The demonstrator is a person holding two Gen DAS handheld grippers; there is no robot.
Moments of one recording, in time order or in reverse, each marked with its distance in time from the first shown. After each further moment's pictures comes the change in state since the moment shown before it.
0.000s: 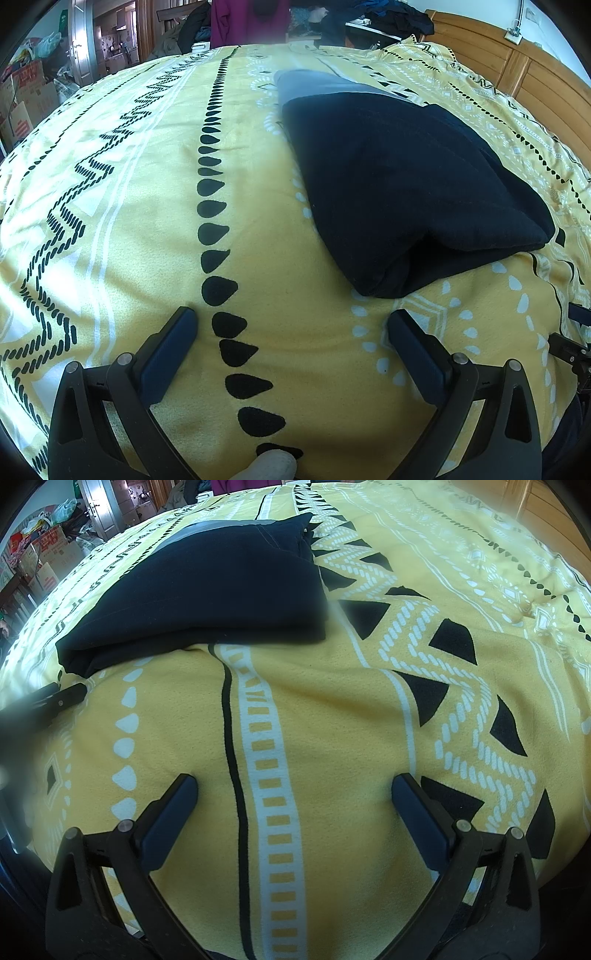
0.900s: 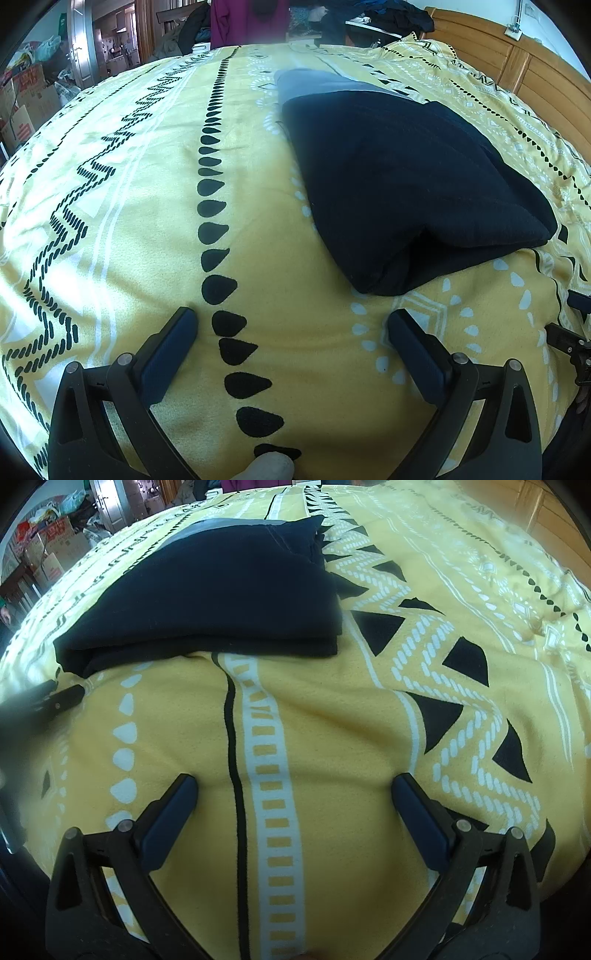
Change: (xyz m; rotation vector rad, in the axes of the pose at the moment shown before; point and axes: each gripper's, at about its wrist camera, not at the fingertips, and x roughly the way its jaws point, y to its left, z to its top) left arm 0.000 0.002 0.000 0.014 0.004 0.014; right arm 0.008 0.004 0.010 -0.041 -0.004 0.004
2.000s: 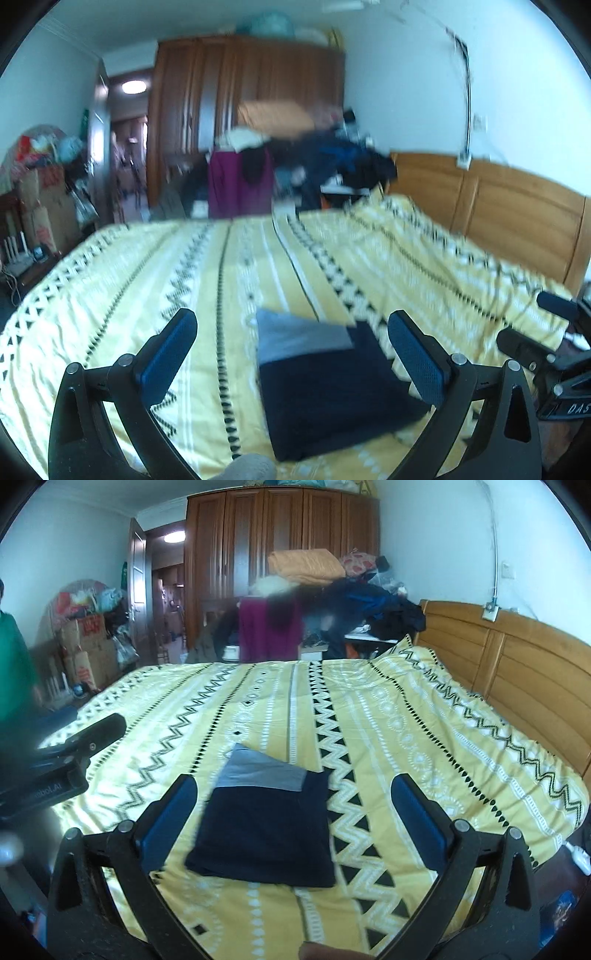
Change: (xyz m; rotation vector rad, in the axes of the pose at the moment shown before) left arm -0.276 -0.039 0.125 0.021 -0.597 -0.042; right arm -0.276 0.070 0.111 -0.042 -0.577 -0.035
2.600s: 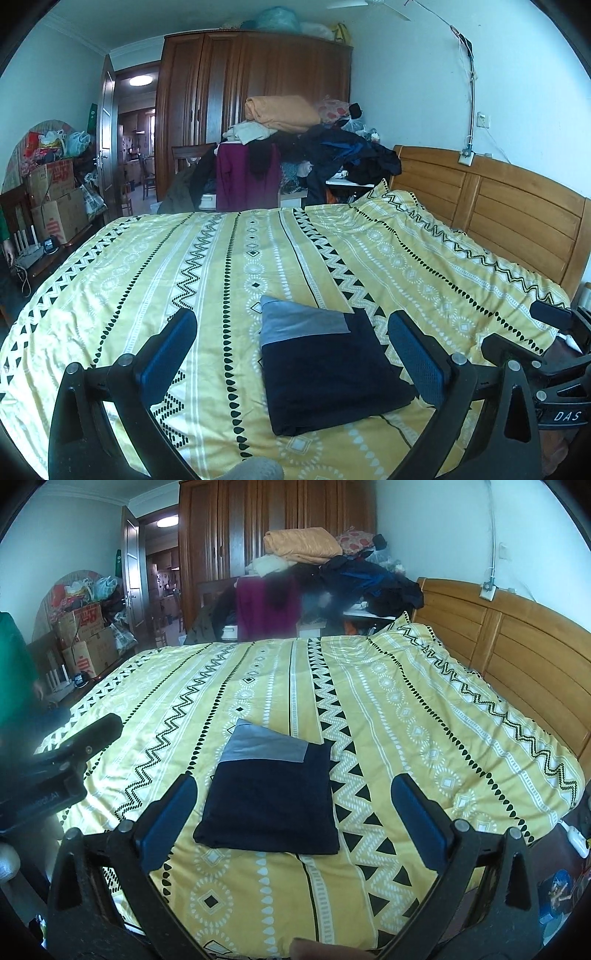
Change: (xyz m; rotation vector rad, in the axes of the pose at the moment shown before) left arm -0.042 -0.012 -0.004 -0.006 0.063 0.032; right arm -0.017 0.001 -0.019 0.020 0.083 -0.016
